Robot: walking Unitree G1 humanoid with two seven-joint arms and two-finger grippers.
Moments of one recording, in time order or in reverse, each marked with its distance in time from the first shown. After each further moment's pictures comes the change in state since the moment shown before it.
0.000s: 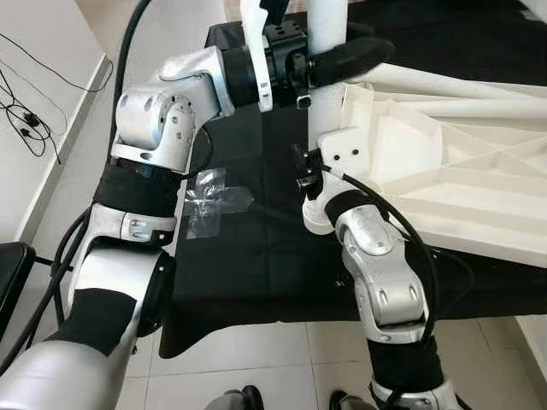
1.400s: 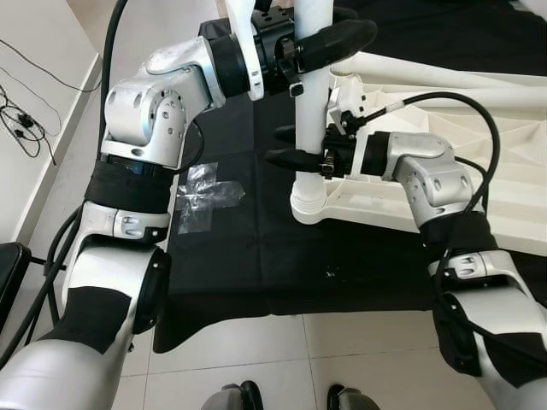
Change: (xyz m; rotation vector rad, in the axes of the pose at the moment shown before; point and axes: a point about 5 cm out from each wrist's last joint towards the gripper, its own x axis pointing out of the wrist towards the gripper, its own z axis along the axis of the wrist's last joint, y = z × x) left arm -0.002 0.002 0.005 0.018 0.000 0.012; right arm 0.056 -0.051 0.027 -0.011 -0.053 1.044
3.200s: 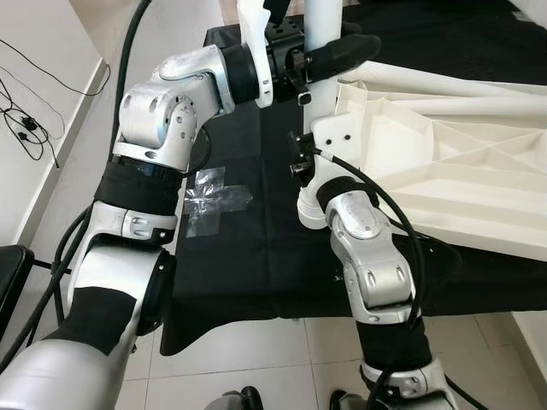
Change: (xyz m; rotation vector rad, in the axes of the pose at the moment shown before) left arm -0.004 0.008 -0.006 0.025 0.032 0.075; right arm 0.029 0.051 -0.014 0.026 -0.009 -0.979
